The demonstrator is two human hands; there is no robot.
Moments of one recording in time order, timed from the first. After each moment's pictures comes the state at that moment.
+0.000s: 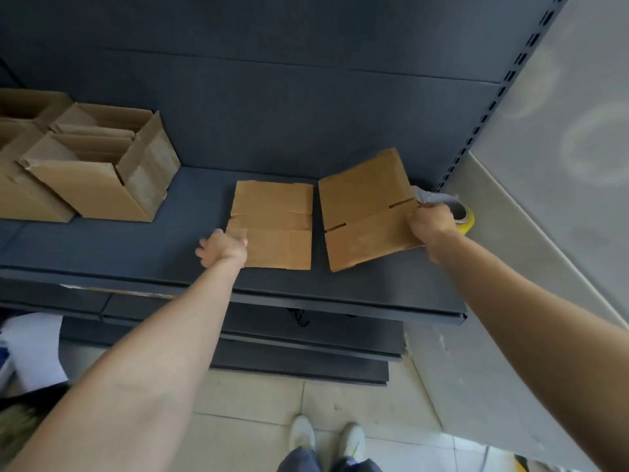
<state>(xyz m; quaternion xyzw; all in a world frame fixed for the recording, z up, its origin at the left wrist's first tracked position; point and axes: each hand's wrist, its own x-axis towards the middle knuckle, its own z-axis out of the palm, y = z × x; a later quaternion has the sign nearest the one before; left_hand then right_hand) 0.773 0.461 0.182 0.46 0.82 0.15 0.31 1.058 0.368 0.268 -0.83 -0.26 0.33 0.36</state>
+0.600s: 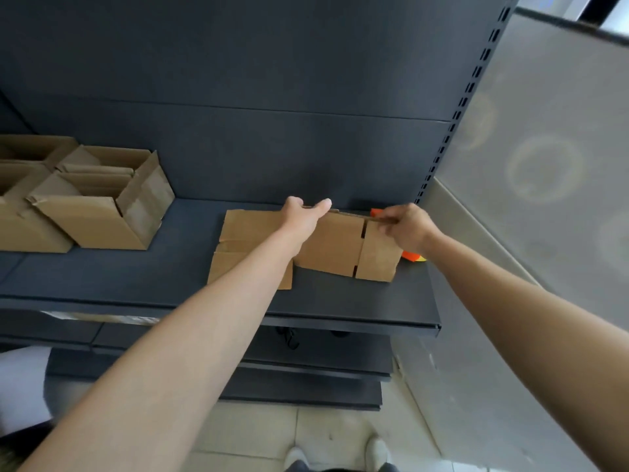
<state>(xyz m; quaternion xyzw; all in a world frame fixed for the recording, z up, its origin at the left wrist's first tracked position) 0.900 0.431 0.293 0.55 0.58 0.28 0.54 1.072 0.351 0.314 -0.79 -0.51 0.26 0.21</state>
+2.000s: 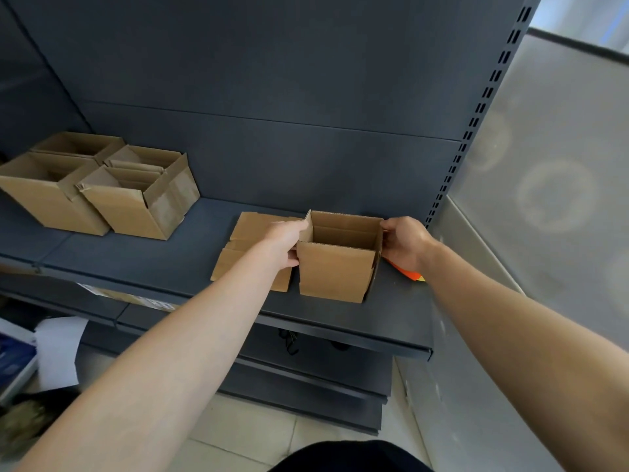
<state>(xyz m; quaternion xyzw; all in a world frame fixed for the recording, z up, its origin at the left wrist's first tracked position) 0.897 0.401 0.306 0.36 0.66 0.28 0.59 1.105 0.377 0.284 -0.62 -0.22 0.59 0.47</state>
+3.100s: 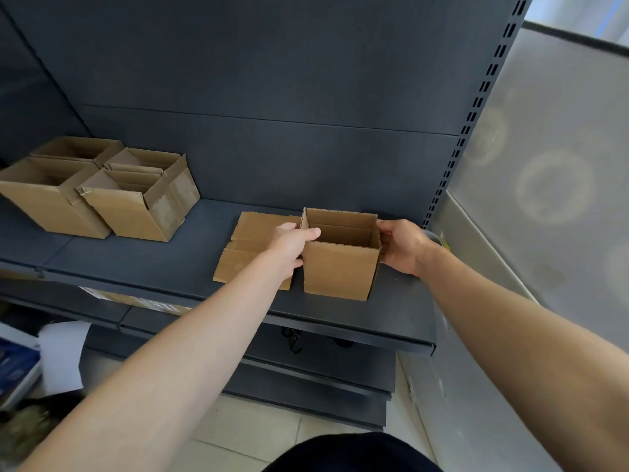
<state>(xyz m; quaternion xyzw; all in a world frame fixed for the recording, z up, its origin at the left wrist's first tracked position) 0.899 0.389 0.295 0.39 0.63 0.32 0.59 1.099 0.371 0.275 -0.56 -0.22 0.65 0.47</state>
